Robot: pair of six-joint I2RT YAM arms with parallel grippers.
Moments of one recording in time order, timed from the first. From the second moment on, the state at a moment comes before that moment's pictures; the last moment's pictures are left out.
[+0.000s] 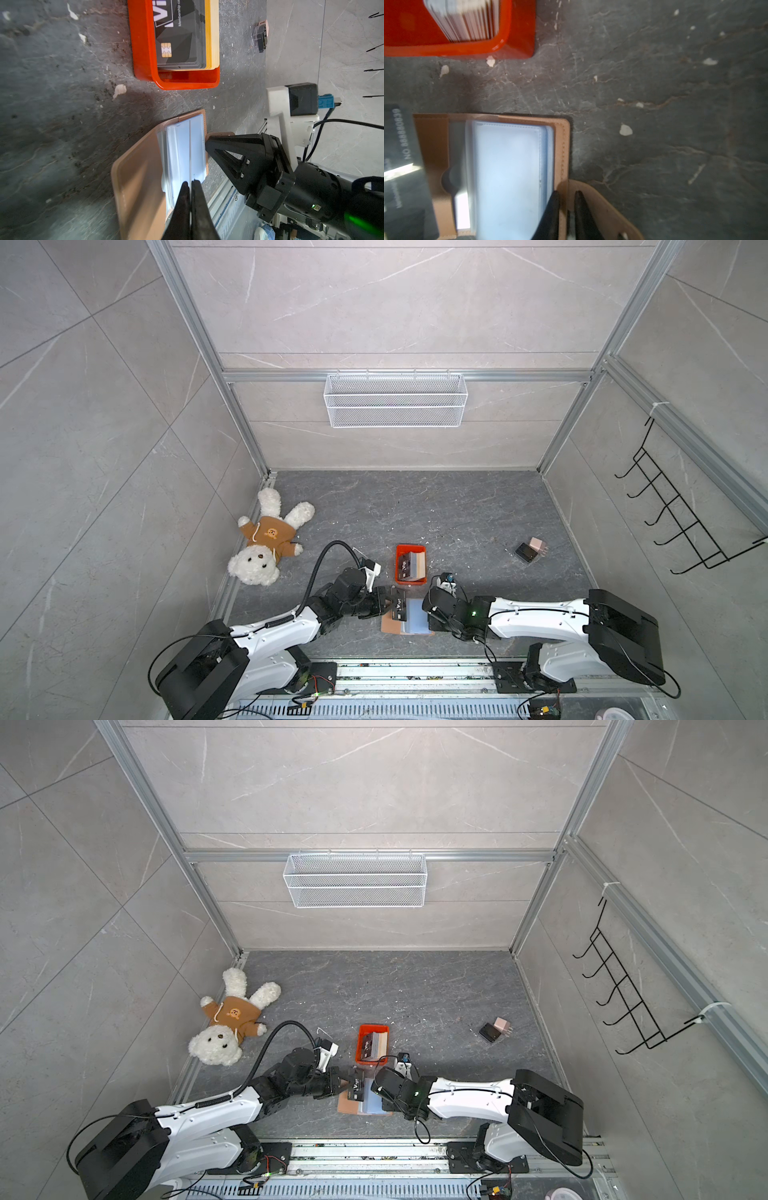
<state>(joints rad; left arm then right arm) -0.78 1.15 0.32 0.18 0.43 -0.95 1.13 1.41 0.61 -0.36 0.22 1.10</state>
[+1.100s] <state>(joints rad) -0.78 1.27 0.26 0.33 0.46 -0.98 1.13 1.41 0.61 -0.36 0.23 1.08</state>
